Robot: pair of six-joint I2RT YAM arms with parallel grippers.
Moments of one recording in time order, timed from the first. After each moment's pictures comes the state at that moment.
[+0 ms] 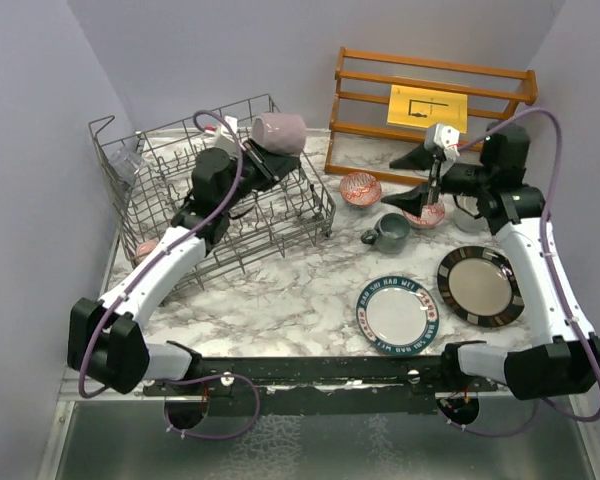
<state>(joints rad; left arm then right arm) -0.44 1.33 1.03 0.28 0.27 -0.99 0.09 1.21 1.38 -0.47 -1.14 -0.59</state>
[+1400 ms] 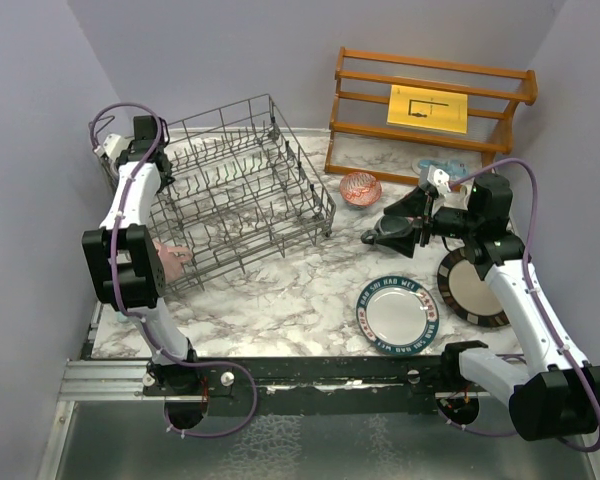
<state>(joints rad) 0.13 1.80 1.58 -0.68 -0.42 -0.96 0.09 1.03 0.88 -0.20 -1.14 -0.29</state>
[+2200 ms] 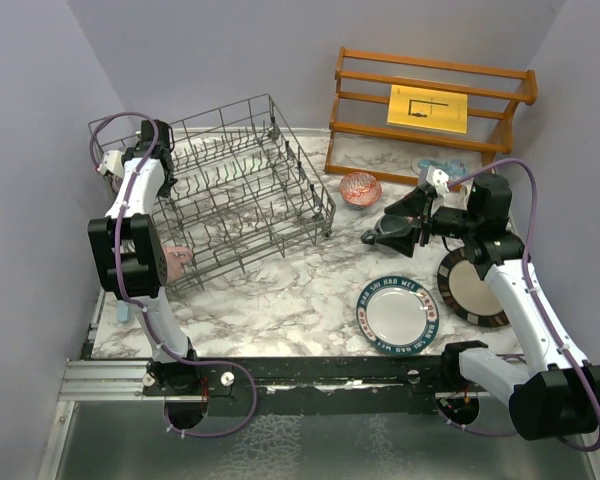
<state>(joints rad) 0.13 1.89 1.63 -0.82 -0.48 -1.28 0.09 1.03 0.88 -0.21 -1.12 -0.31</state>
